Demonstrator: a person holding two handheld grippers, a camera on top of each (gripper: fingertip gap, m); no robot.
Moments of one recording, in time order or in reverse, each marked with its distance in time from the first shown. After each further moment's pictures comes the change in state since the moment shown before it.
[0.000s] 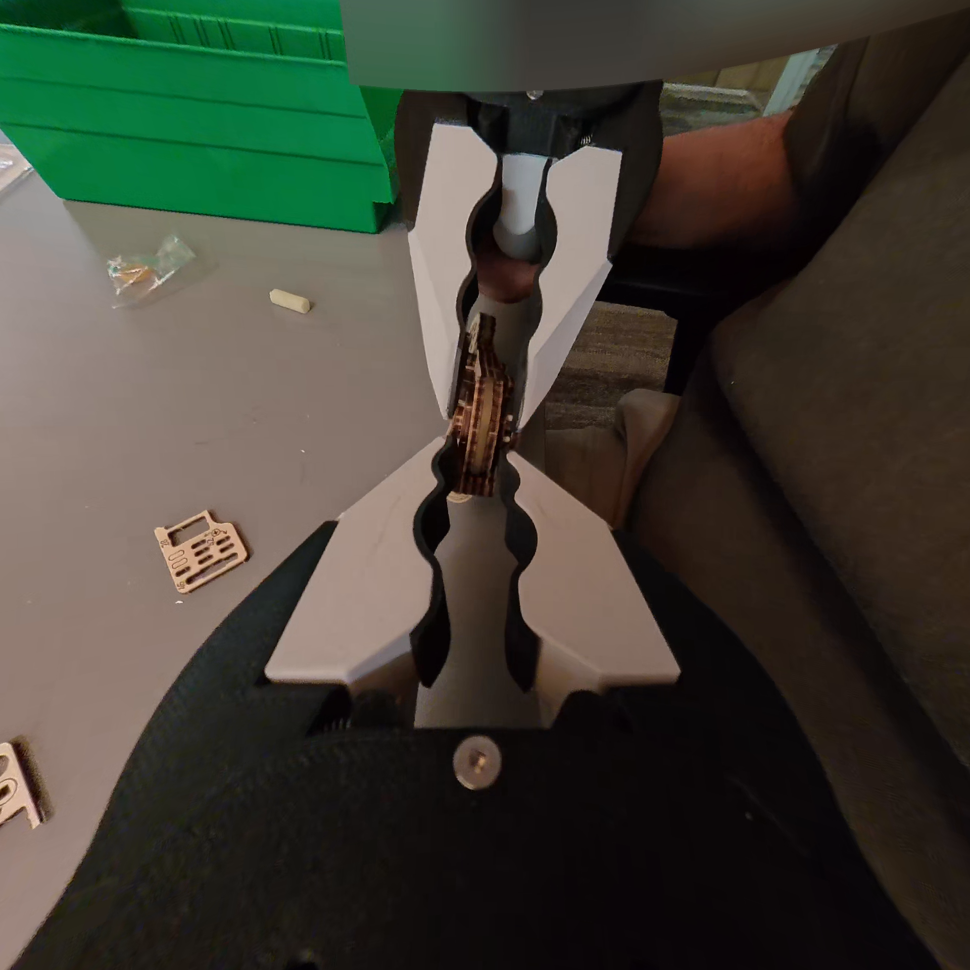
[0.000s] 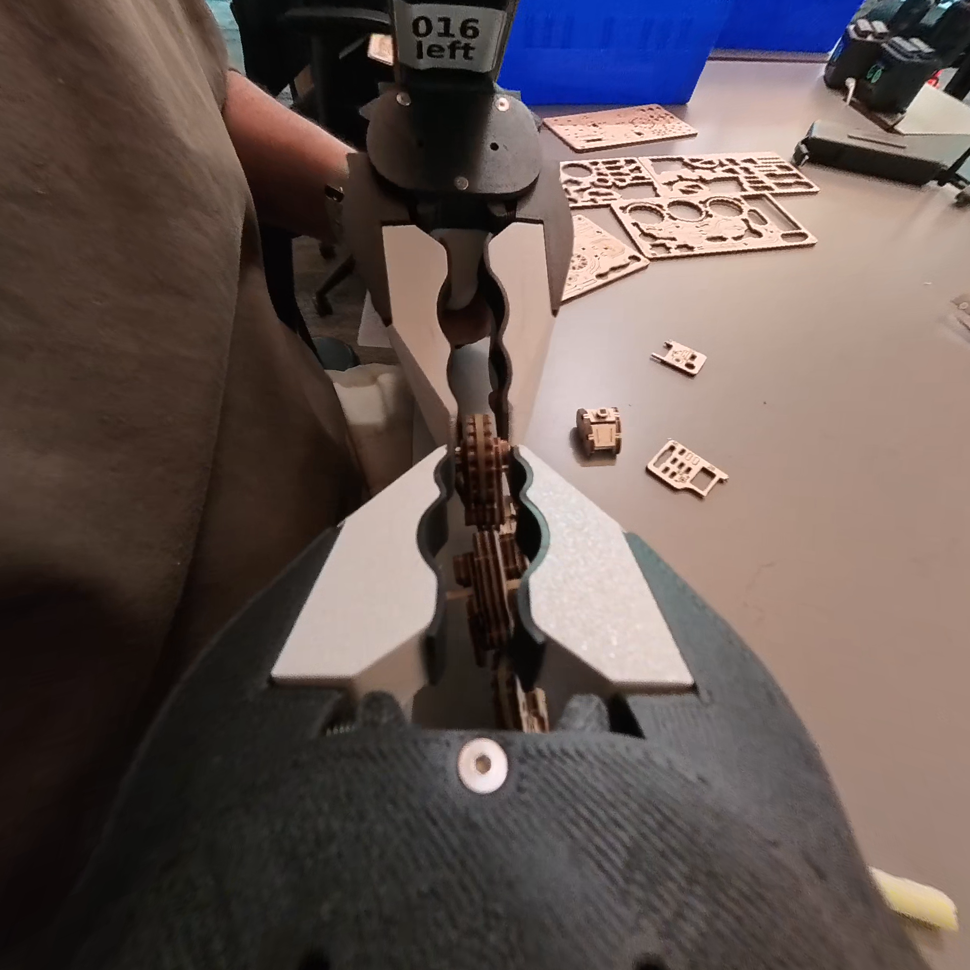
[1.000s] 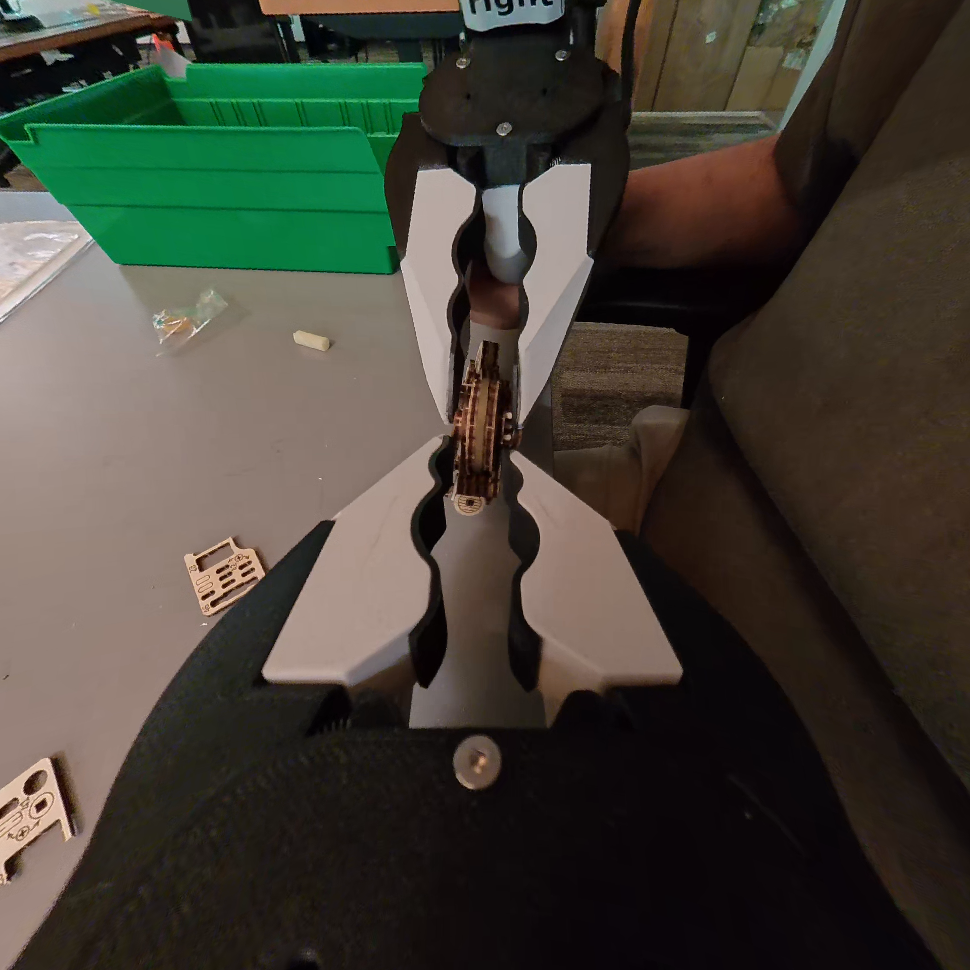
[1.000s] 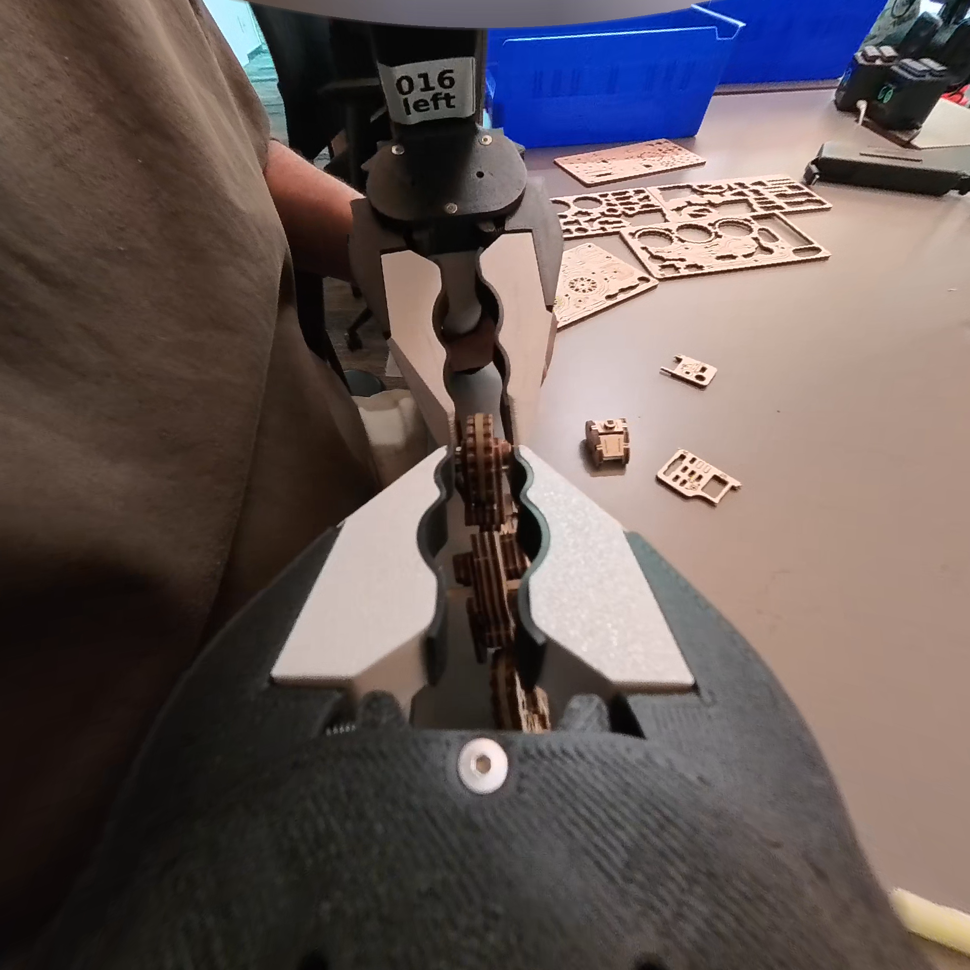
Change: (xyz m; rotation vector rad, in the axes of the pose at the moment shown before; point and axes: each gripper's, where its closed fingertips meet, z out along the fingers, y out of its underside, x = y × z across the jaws) left arm 0.001 -0.010 -0.001 0.058 -0.042 0.067; right arm 0.000 -0.005 -0.007 0.065 -0.054 0.051
